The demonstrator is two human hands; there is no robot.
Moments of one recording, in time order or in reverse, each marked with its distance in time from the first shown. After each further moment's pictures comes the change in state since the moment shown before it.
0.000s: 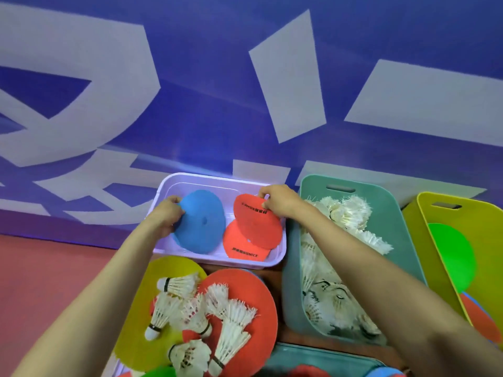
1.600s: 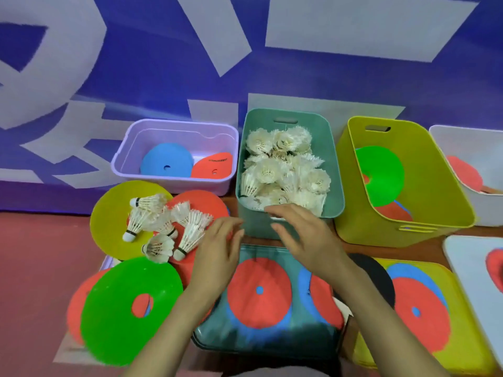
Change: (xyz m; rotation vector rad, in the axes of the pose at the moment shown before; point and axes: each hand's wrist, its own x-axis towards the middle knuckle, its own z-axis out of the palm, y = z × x) left_hand -0.298 -0.103 0.158 0.354 0.091 0.901; right_hand -0.319 0.092 0.076 0.241 0.524 -0.444
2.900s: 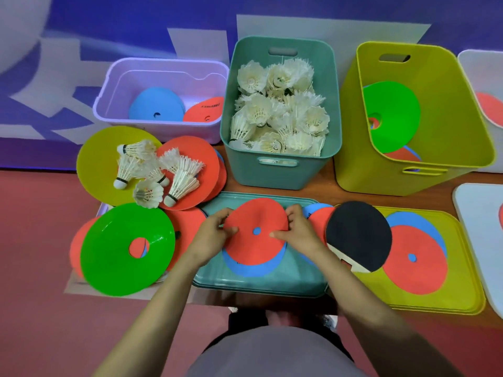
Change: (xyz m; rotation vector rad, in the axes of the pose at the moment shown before) left_hand -0.061 -0.039 0.052 -0.480 -0.410 -0.585; right_hand -0.101 0.092 0.104 0.435 -0.254 0.848
